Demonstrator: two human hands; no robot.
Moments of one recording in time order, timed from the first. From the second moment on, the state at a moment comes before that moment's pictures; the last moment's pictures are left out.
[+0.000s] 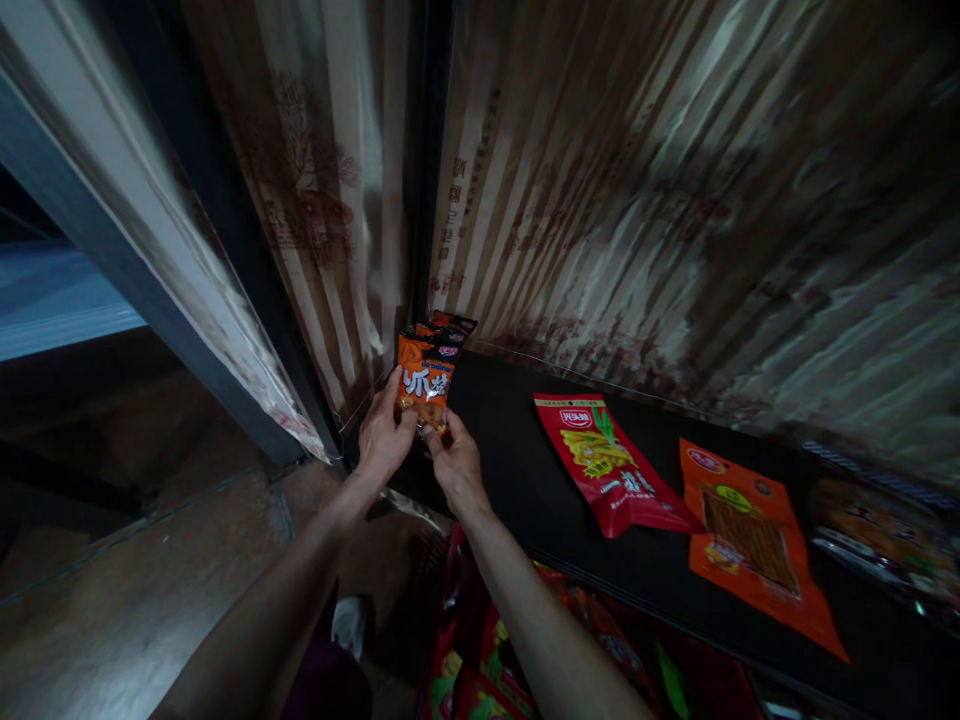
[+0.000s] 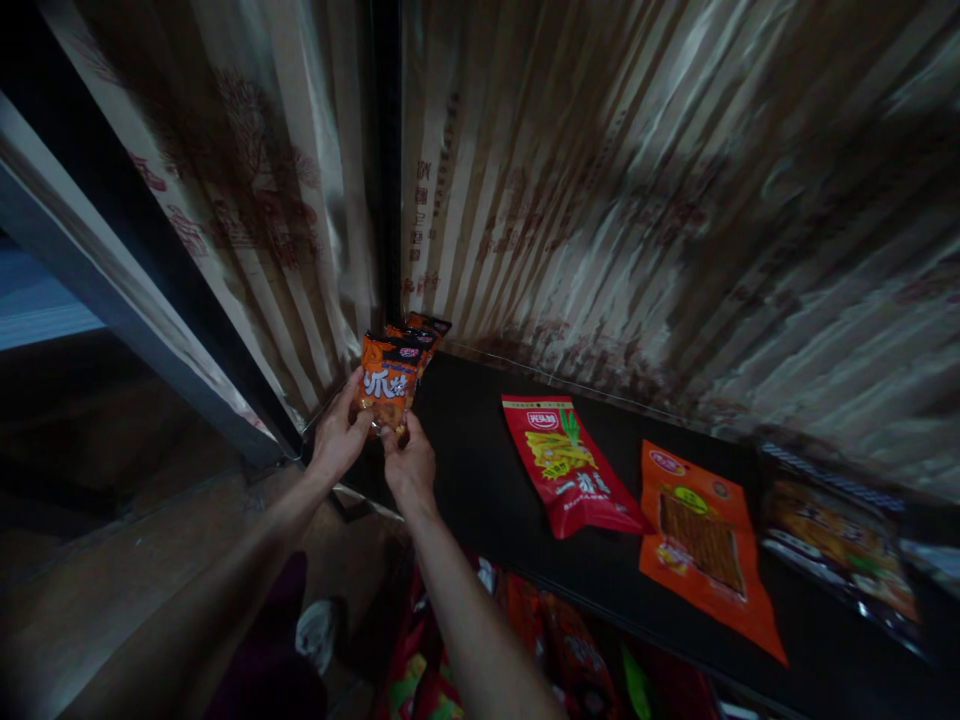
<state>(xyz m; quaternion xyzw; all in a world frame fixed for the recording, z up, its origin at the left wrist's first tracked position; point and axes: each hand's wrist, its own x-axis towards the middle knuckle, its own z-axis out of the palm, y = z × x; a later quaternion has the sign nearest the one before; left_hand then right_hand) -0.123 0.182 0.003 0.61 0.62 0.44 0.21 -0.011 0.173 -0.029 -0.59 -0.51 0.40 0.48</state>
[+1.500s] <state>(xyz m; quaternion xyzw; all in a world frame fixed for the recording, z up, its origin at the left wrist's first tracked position) -0.111 0.191 -0.016 0.61 0.67 0.38 0.19 0.001 0.223 -0.023 -0.61 -0.55 0.33 0.46</state>
